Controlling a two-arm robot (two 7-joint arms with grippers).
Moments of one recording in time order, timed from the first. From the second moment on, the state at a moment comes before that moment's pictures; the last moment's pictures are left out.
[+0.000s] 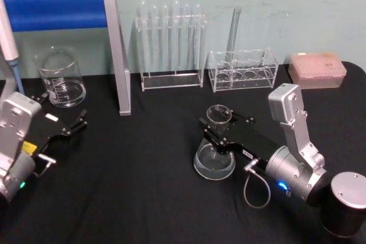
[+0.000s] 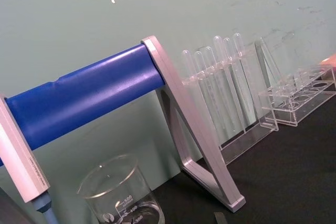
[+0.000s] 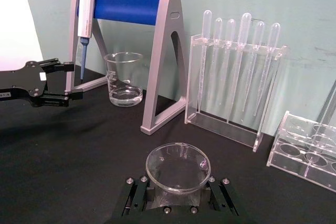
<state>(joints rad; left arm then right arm) -0.20 0.60 0.45 -1.41 -0.25 -0.12 0.03 0.13 0.34 -0.35 -1.51 0.29 0.00 0.37</state>
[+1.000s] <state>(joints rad) -0.20 0.60 0.45 -1.41 -0.25 -0.12 0.03 0.13 0.34 -0.35 -1.51 0.28 0.01 0.37</state>
